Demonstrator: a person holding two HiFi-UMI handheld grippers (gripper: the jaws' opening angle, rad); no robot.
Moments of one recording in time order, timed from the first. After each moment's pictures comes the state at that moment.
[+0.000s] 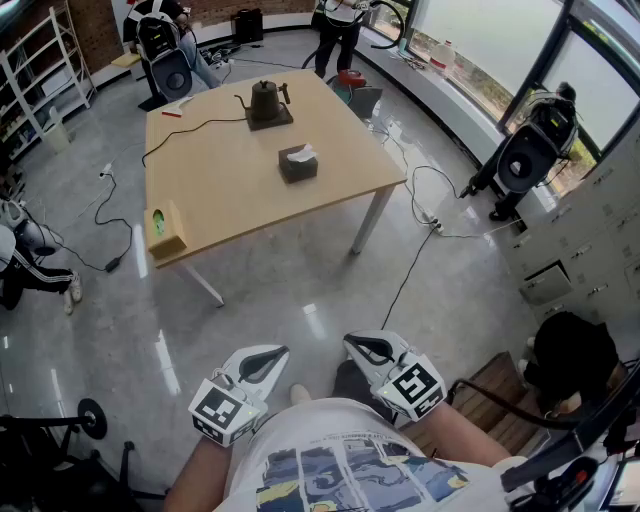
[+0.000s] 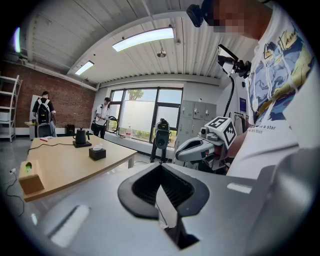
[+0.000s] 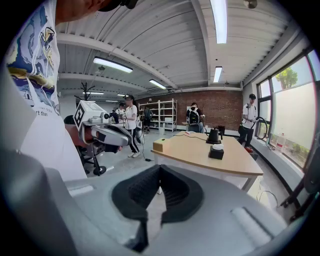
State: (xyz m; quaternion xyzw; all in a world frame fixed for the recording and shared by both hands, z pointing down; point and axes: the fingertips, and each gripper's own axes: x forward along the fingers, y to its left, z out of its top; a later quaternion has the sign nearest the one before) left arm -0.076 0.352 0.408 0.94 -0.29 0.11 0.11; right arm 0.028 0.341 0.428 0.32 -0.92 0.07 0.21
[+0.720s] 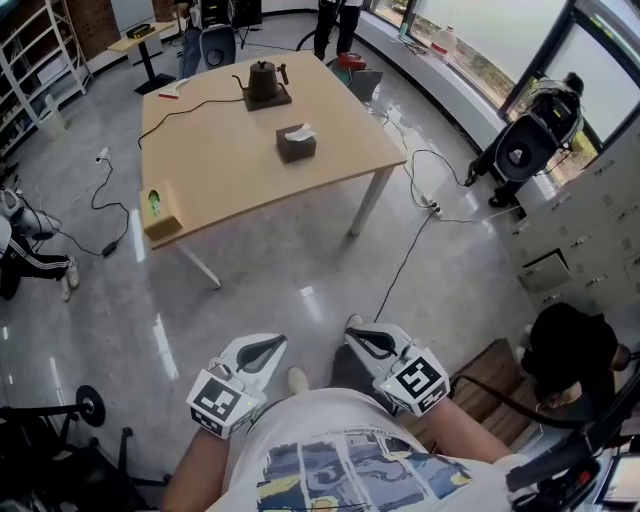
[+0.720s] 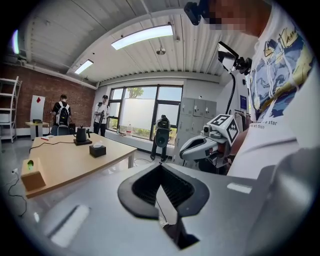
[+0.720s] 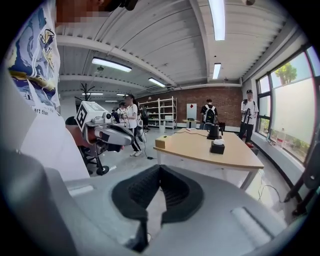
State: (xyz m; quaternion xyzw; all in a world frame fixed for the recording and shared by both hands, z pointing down) left arm -0.080 0.360 0.414 0.94 -0.30 0.12 0.10; right arm 0.028 0.361 0.434 0.32 -0.92 0.08 0.22
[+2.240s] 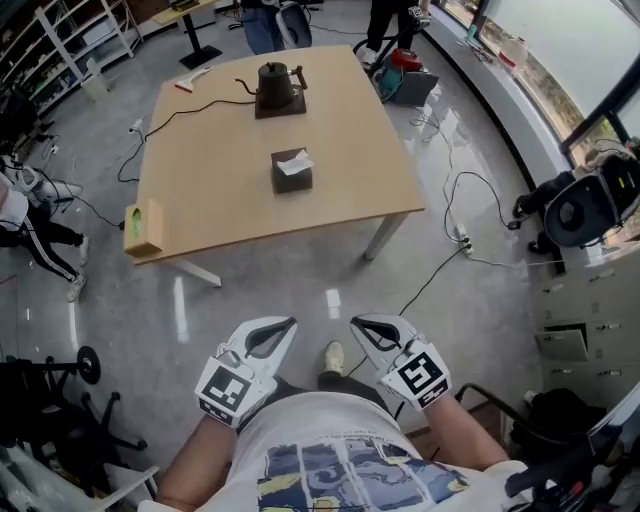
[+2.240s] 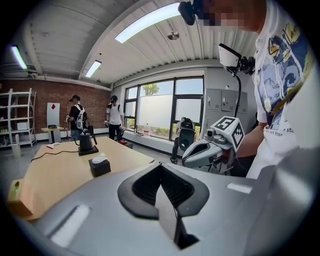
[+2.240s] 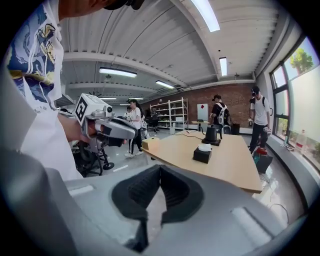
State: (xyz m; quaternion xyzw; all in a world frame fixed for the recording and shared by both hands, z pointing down) left arm 0.085 0.132 0.404 0.89 -0.41 0.15 0.10; right arm 0.182 0.122 0.443 0.22 -0.95 0.08 0.20
